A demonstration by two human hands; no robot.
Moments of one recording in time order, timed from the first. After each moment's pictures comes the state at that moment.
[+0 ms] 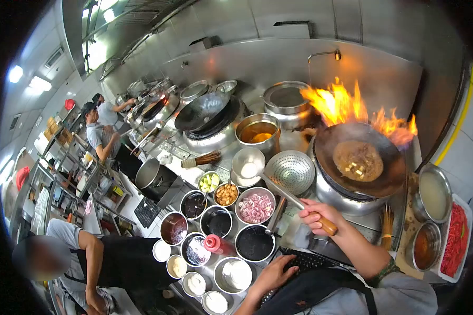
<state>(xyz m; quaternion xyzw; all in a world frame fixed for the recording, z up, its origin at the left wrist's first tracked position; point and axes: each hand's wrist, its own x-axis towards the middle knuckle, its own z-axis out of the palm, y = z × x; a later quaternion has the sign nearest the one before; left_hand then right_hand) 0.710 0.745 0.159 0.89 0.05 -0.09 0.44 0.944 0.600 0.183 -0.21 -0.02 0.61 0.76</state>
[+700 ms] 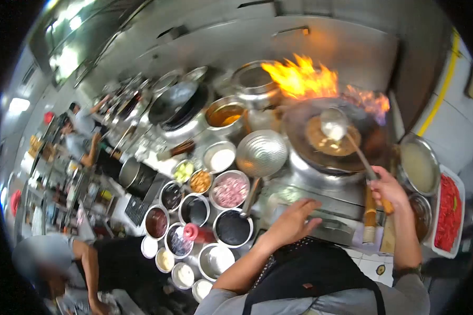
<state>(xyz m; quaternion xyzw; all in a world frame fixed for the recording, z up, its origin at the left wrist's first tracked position) 0.836 0.677 0.214 0.88 -0.22 0.02 0.43 0.953 0.360 0.239 -0.72 0.08 0.25 0.64</state>
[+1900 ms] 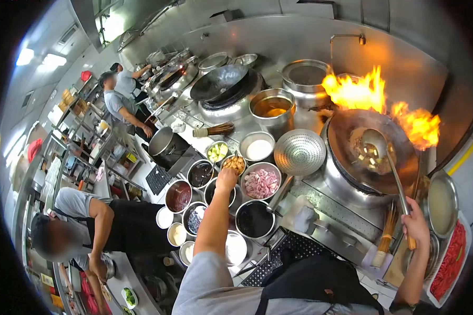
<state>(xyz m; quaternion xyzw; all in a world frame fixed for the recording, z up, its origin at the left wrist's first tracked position) 0.862 1.000 0.094 0.97 0.23 0.05 0.04 0.961 0.317 0.217 -0.83 0.00 0.22 0.52</state>
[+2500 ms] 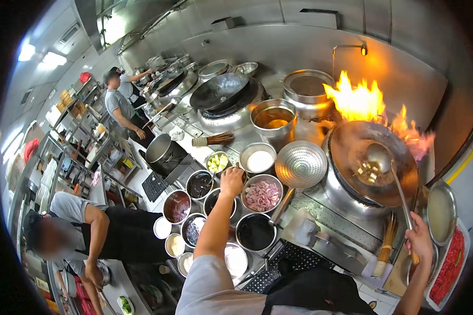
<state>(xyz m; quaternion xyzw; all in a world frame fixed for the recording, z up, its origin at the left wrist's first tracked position) 0.893 1.004 0.090 0.98 0.17 0.09 -0.03 0.943 0.312 0.227 -0.81 0.03 0.19 0.56</state>
